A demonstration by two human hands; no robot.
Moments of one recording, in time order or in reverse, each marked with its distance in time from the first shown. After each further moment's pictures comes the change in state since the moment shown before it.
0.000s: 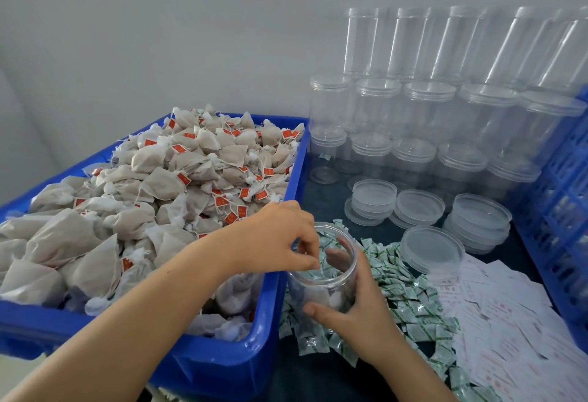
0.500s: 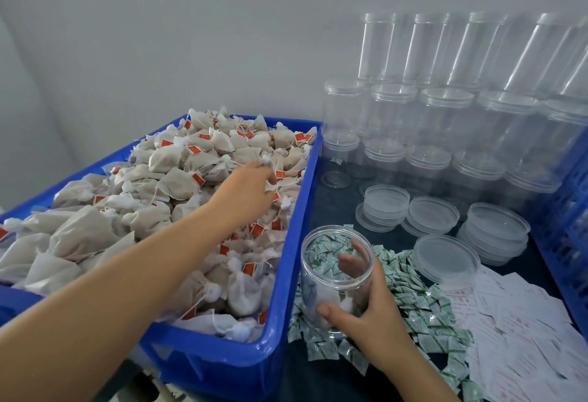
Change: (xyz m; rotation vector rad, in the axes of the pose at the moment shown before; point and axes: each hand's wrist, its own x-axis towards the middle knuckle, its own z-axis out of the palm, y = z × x) left_hand 0.016 -0.070 -0.015 0.165 0.348 -0.549; right_hand 0.001 -0.002 0.000 0.053 0.009 -0.036
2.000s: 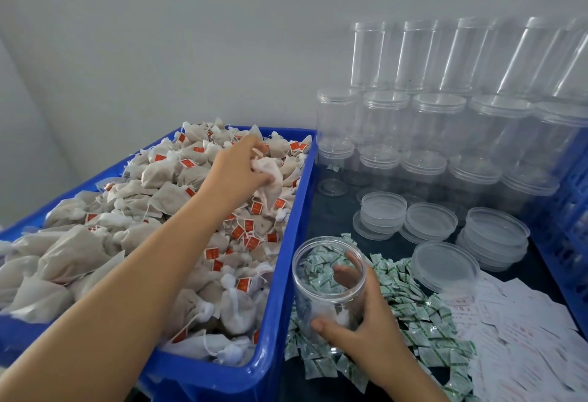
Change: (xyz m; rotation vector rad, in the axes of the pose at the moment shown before) left_hand 0.020 0.008 -0.028 -0.356 0.222 -0.057; right_hand 0.003 0.001 -0.002 -0.019 -0.016 0.031
